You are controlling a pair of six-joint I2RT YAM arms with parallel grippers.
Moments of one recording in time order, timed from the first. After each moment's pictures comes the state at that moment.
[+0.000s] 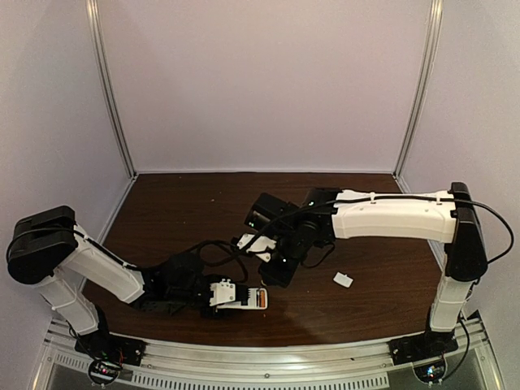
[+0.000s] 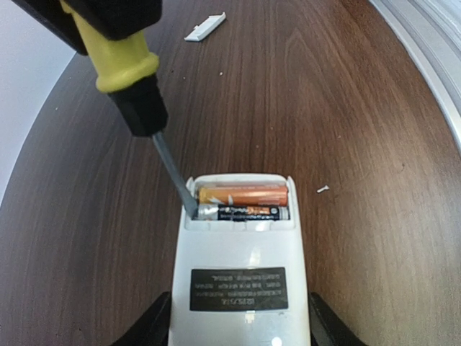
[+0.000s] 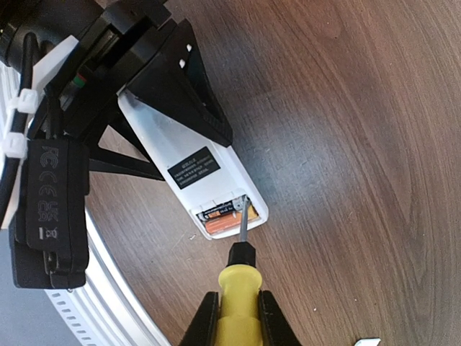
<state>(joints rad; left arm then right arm) -1.04 1.60 0.41 0.58 0.15 0.59 1.14 1.87 1.58 -0.93 -0.05 0.02</state>
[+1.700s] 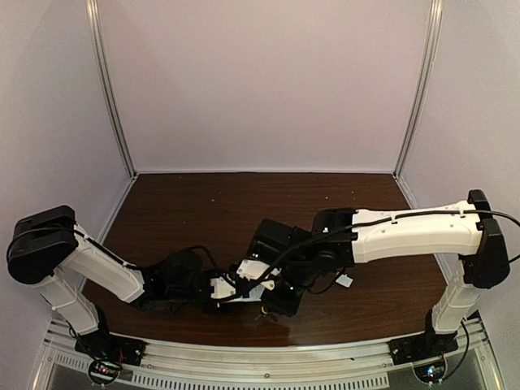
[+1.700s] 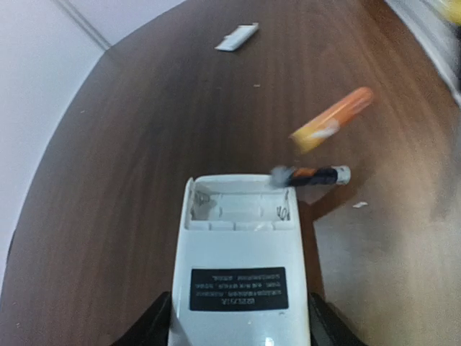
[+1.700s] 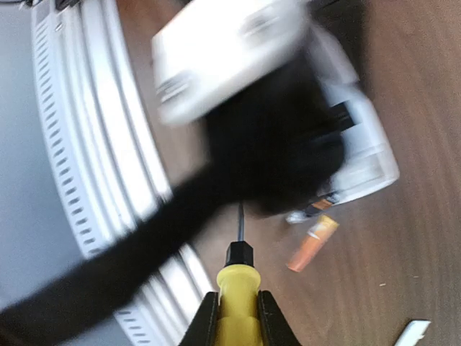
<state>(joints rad) -1.05 1.60 0.40 0.62 0.13 0.58 1.27 1.75 1.45 -0.88 -0.06 0.12</state>
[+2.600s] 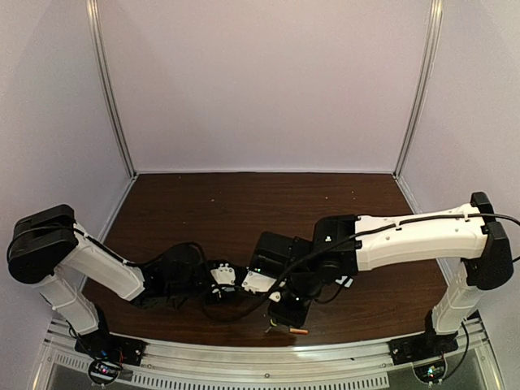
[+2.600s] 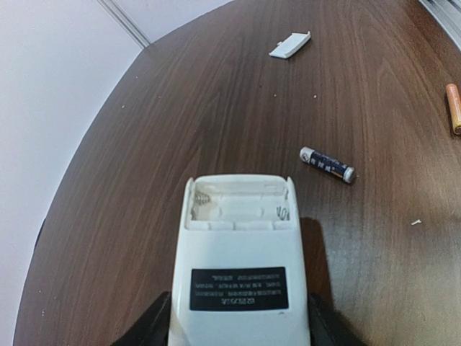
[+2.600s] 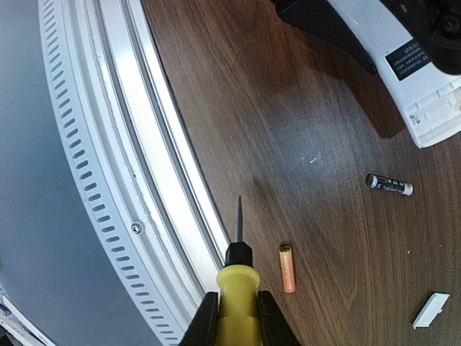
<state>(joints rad) -1.02 1.60 0.42 0.71 0.04 0.57 1.34 1.73 1.44 -0.98 -0.09 0.17</state>
